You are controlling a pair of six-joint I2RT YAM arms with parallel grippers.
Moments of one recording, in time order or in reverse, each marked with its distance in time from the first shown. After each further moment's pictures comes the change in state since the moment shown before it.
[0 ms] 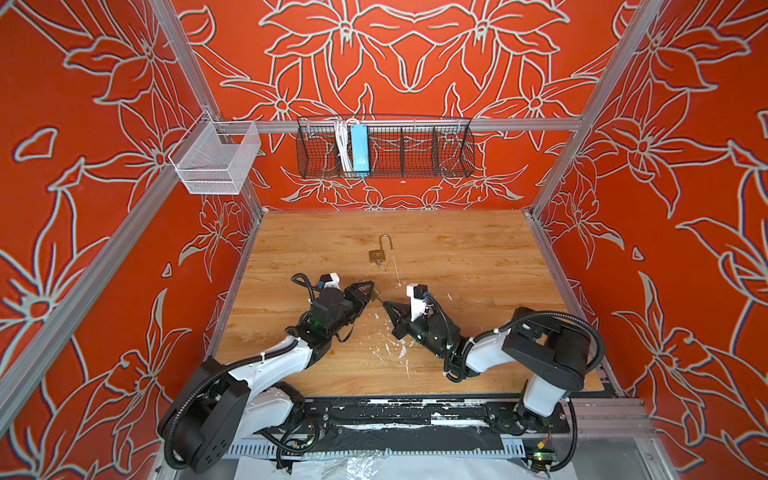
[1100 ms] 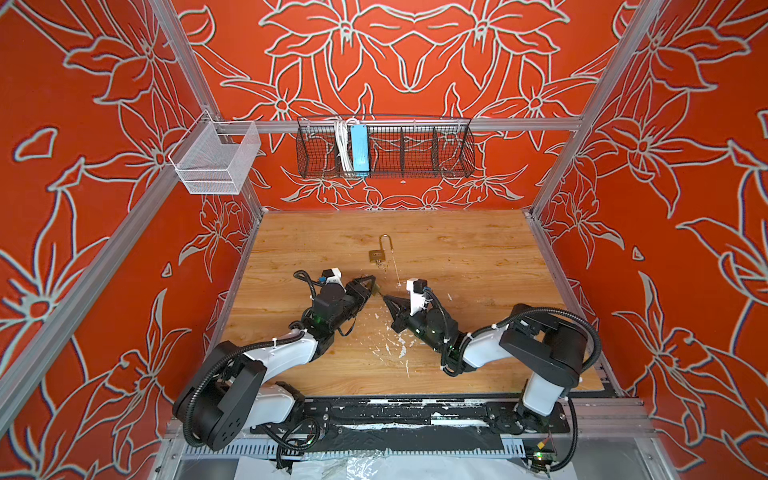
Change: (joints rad) left arm 0.030 0.118 0.019 0.147 0.037 0.021; right arm -0.035 0.021 0.047 -0.021 -0.003 -0.002
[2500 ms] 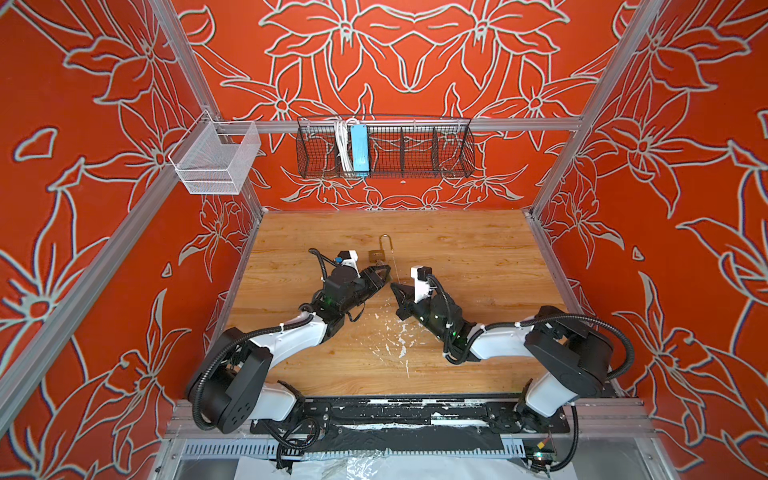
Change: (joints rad) left arm -0.032 0.104 0.211 -0.113 0.077 0.194; right arm -0.089 -0.132 0.061 -0.242 -0.002 -0.079
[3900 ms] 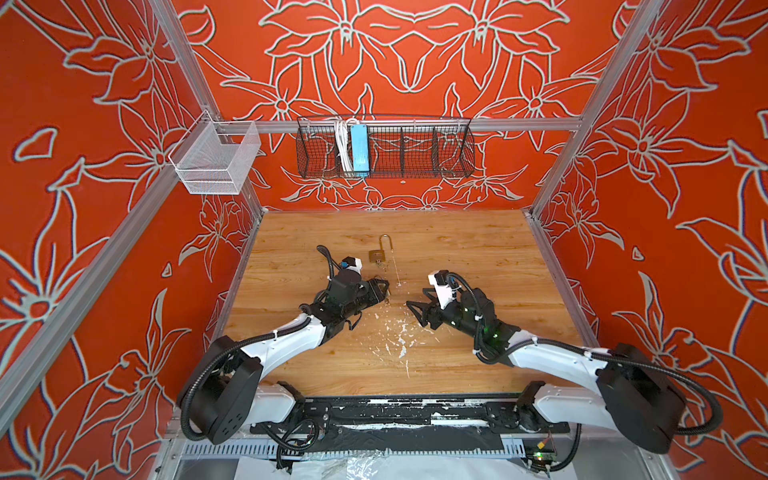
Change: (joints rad) left arm -0.031 -0.057 0.016 -0.291 -0.042 0.217; right arm -0.164 -0.366 -0.133 -0.435 -0.331 -0.205
